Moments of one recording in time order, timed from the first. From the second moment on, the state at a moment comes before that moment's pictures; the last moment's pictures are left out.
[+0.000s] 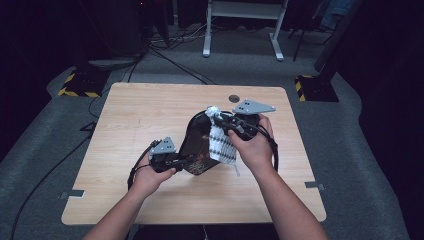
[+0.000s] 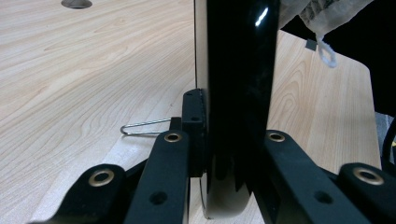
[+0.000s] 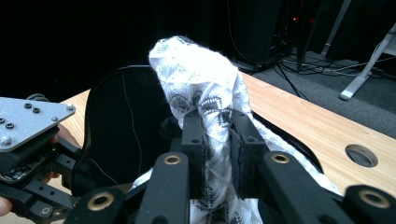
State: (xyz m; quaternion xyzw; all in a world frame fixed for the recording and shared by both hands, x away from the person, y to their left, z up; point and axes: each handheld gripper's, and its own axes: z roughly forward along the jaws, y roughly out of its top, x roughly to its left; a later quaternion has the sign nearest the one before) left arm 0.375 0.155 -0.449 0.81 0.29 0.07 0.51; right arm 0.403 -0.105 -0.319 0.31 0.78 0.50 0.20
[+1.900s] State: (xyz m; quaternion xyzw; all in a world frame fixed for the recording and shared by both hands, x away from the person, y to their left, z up) left arm 0.374 0.157 -0.450 0.81 0.29 0.06 0.51; right arm 0.390 -0.080 -0.338 0.27 0.82 0.48 0.17
